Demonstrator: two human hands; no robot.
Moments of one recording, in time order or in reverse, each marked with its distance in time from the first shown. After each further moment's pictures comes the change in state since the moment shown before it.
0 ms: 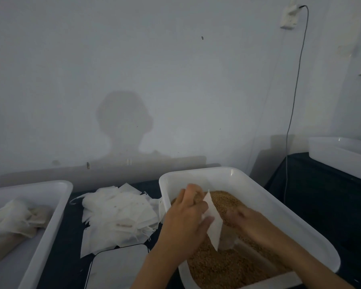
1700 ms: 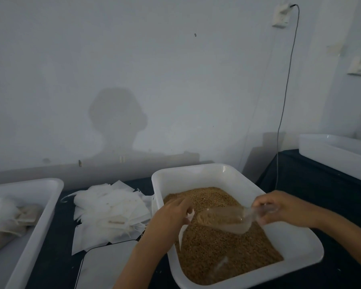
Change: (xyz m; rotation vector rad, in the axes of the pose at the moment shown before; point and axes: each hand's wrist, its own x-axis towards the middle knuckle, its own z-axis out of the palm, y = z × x) left_hand -0.001 -0.037 0.029 0.045 -0.252 -0.032; right_hand -0.013 0.039 -0.096 -0.132 -0.266 -0.289
